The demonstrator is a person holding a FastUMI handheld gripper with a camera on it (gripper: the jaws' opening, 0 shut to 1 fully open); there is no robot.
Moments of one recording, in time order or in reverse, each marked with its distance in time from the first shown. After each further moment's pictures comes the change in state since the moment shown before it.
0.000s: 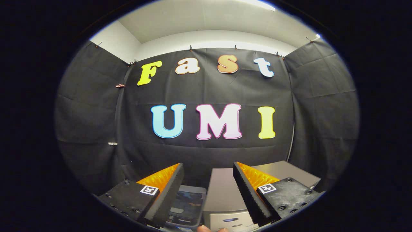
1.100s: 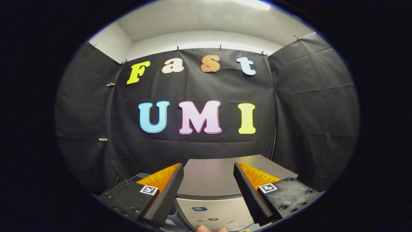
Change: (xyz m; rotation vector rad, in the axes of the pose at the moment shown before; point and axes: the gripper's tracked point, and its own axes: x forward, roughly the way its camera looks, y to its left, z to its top) arm -0.022 -0.040 -0.028 0.022 0.018 -0.050
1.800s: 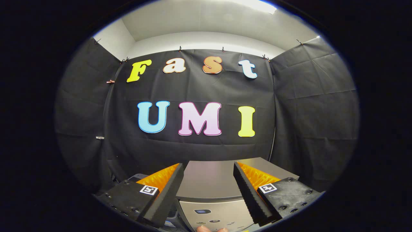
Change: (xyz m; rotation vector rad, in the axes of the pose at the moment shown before) arm 0.000 0.001 0.001 -0.043 -0.014 -0.033
